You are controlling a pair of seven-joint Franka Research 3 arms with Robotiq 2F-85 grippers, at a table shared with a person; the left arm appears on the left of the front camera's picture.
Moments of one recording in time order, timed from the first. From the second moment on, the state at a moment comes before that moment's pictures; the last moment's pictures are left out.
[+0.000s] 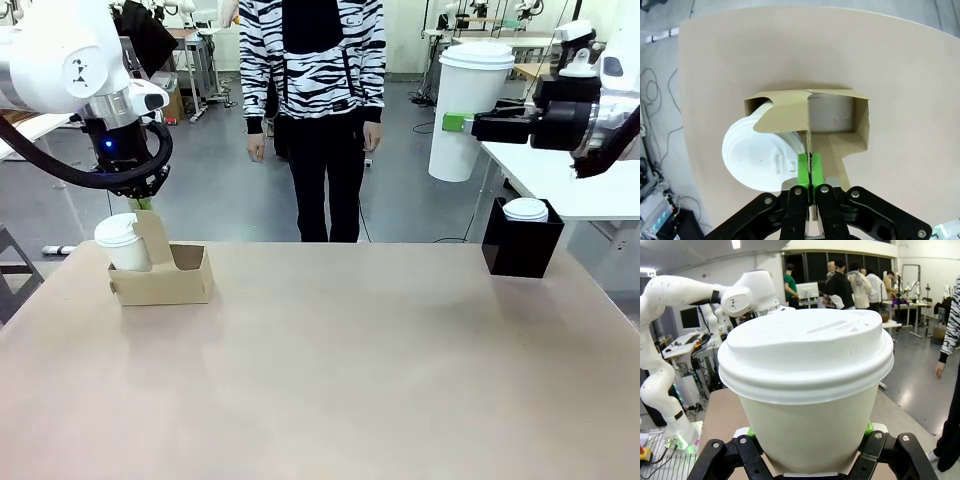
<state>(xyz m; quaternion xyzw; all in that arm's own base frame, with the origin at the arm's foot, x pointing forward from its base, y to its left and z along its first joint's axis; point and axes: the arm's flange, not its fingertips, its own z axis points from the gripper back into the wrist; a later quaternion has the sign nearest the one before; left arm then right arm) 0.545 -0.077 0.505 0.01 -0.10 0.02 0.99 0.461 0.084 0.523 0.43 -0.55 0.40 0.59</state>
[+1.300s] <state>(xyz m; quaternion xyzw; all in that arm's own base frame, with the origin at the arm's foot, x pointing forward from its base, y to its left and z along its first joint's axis) 0.410 -0.309 0.604 0.04 -0.08 0.05 0.99 0.461 0.085 0.524 0.43 -0.55 0.40 0.59</state>
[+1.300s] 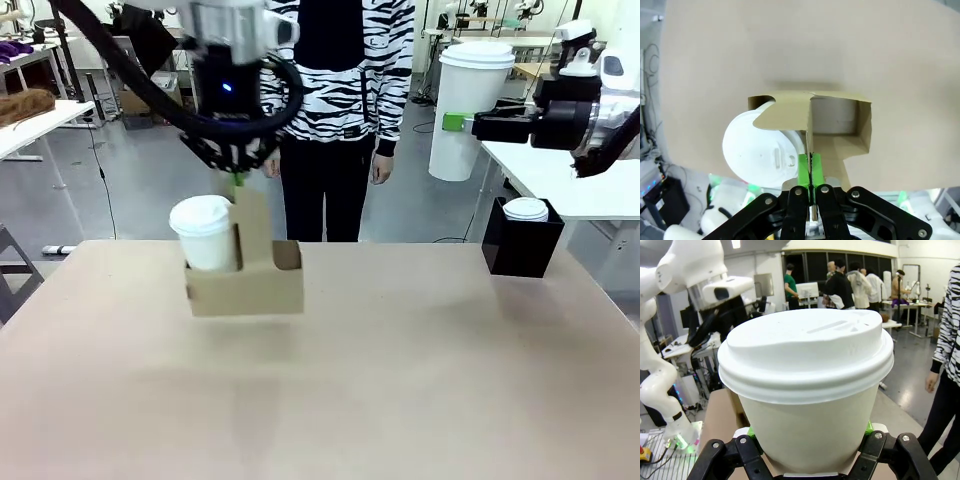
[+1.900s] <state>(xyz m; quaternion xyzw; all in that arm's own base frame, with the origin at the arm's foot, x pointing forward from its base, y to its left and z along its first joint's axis) 0.395 -0.400 0.548 0.02 -0.08 0.03 1.00 0.461 0.085 0.523 0.43 -0.55 0.40 0.59</state>
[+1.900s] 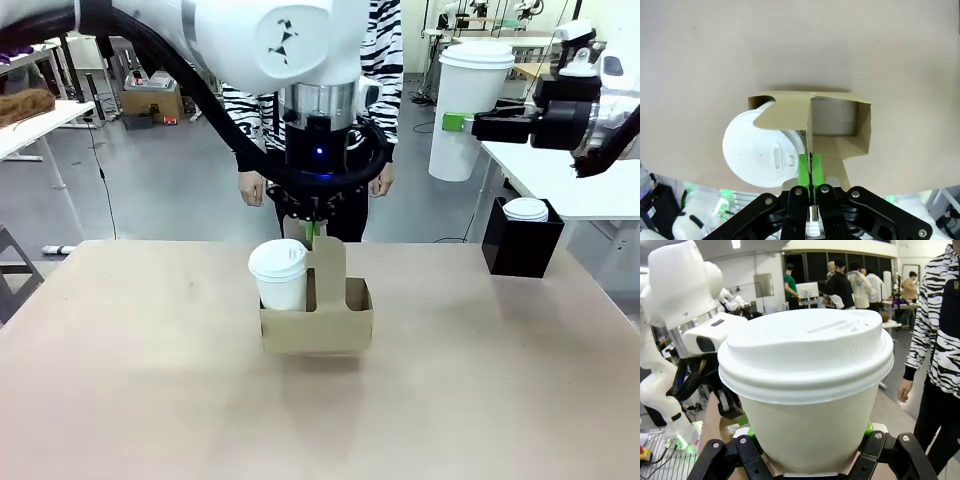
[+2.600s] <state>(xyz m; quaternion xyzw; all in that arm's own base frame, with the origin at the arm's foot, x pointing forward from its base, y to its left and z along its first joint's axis) 0.391 -0.407 0.512 0.03 -0.08 0.02 1.00 0.461 0.085 0.524 0.43 -0.55 0.40 0.59</state>
